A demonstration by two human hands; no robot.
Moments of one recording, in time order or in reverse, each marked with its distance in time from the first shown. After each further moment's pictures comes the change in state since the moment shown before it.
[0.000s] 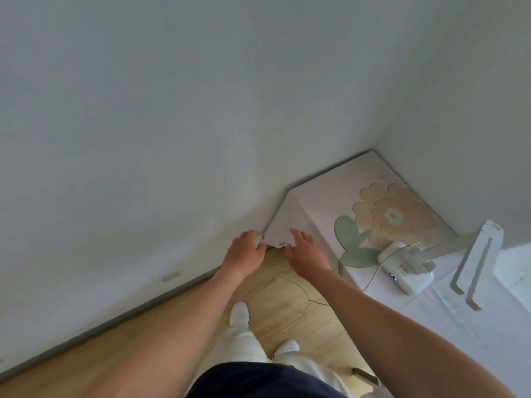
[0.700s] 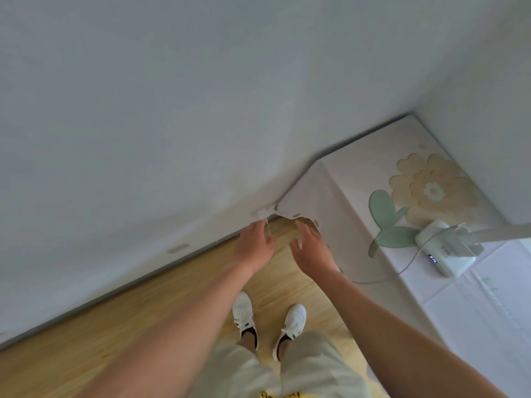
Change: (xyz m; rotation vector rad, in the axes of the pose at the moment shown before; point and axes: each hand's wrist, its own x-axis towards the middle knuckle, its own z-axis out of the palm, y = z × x) left_hand 0.026 -0.094 0.021 -0.050 -0.060 0.013; right_hand 0.014 -0.033 0.097 0.091 -0.006 0.107
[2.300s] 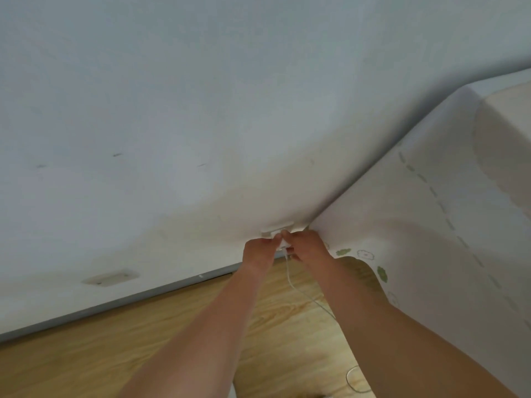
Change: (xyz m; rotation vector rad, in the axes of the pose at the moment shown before) left_hand 0.334 -0.201 0.237 -0.758 0.197 -0.491; right_hand 0.363 0.146 0.280 0.573 -0.189 0.200
